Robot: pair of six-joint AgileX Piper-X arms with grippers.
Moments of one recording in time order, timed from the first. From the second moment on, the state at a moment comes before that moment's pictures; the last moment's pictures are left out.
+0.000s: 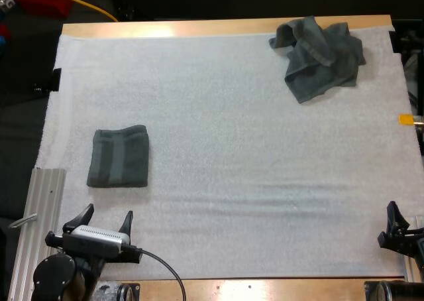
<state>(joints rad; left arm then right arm) 0.02 -0.01 -0.51 1.03 0.15 -1.65 -0.05 -0.01 -0.53 1.05 -0.02 -1.74</state>
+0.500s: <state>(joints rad) 0.02 -0.01 -0.51 1.02 0.15 -1.65 -0.04 -0.01 -0.53 1.05 -0.02 -1.74</state>
